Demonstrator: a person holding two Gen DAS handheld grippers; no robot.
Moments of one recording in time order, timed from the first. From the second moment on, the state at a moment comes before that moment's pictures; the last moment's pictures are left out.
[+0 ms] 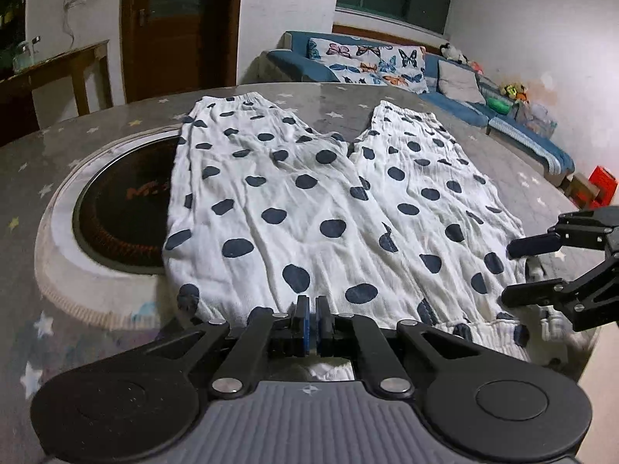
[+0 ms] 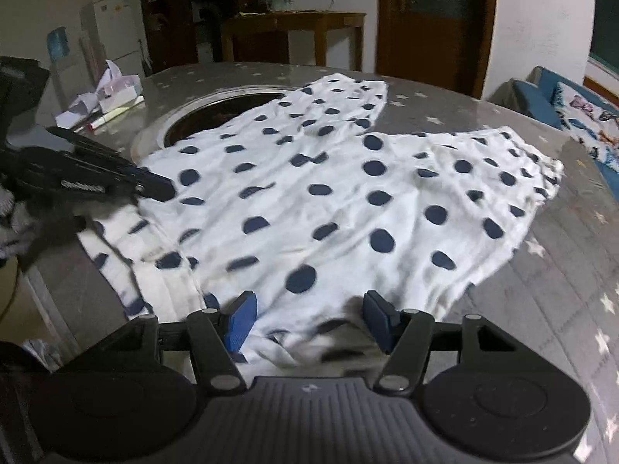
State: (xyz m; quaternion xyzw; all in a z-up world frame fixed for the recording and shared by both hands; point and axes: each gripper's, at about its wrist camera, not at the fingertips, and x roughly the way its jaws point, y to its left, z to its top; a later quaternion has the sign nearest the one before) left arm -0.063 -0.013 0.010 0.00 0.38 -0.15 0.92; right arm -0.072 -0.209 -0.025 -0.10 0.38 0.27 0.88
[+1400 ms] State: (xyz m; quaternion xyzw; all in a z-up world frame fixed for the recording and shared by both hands) left arm -0.151 -0.011 0.016 0.12 0.32 -0.18 0.92; right arm -0.135 -0.173 0.009 -0.15 0.33 0.32 0.87
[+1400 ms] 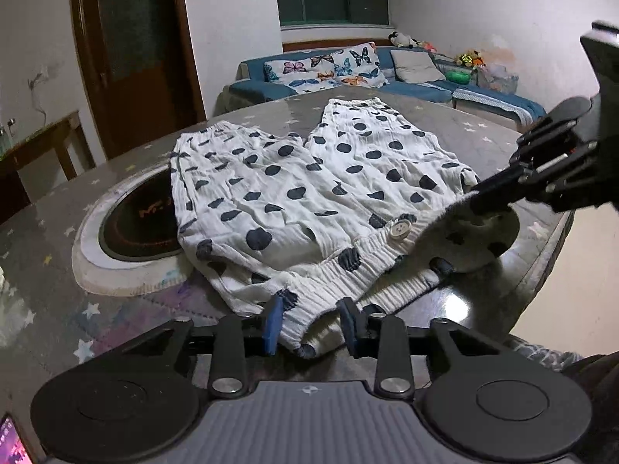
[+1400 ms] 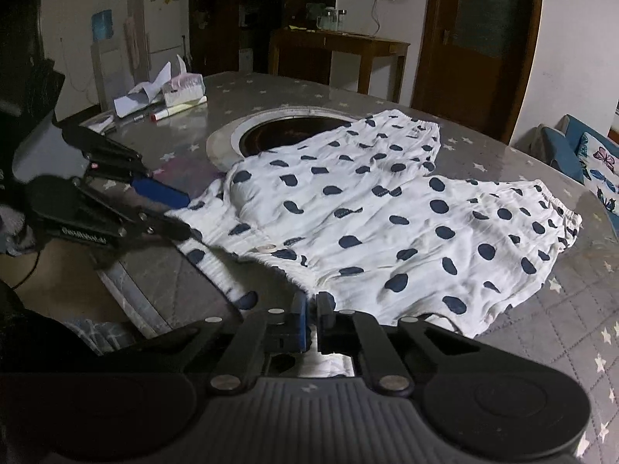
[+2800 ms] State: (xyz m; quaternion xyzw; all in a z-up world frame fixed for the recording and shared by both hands) left arm -0.059 -0.025 0.010 0.08 0.37 -0.18 0.91; right arm -0.078 -0.219 -0.018 -0.11 0.40 0.28 0.87
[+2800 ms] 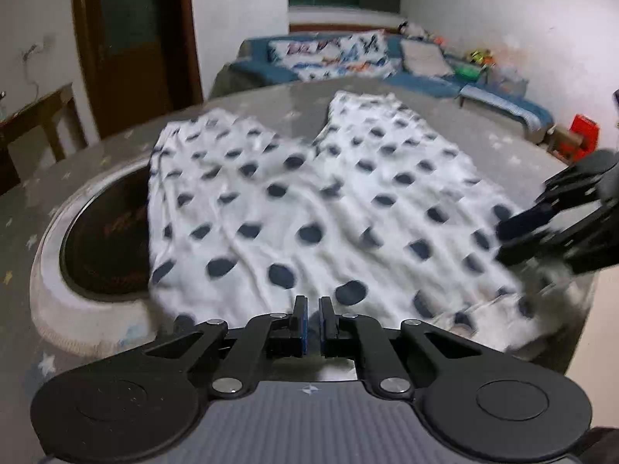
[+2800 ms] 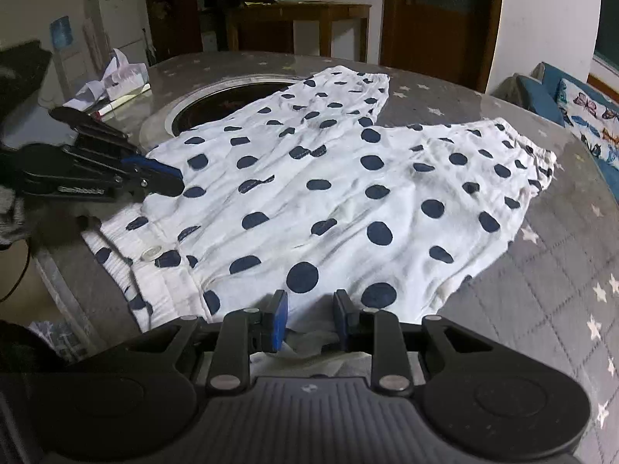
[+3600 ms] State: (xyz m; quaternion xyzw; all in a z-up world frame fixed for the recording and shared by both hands) left arm -0.093 -0.119 0.039 0.11 0.32 -0.34 0.88; right arm -0.042 -0.237 -0.015 -0.07 0.38 0.24 0.89
